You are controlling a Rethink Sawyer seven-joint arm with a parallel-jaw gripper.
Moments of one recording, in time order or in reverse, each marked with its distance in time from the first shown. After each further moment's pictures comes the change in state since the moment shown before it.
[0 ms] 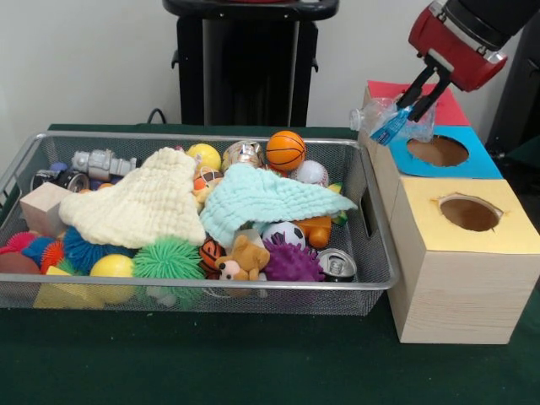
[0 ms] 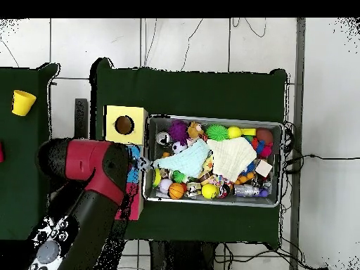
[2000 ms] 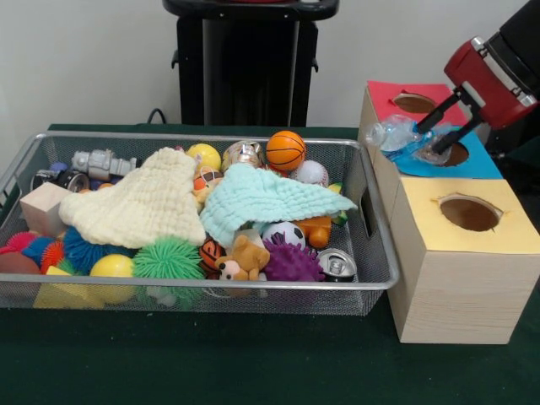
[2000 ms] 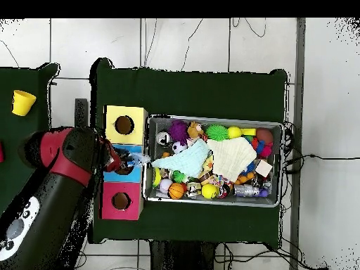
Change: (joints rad) arm 0.066 0.211 -0.118 -0.215 0.010 0.130 0.179
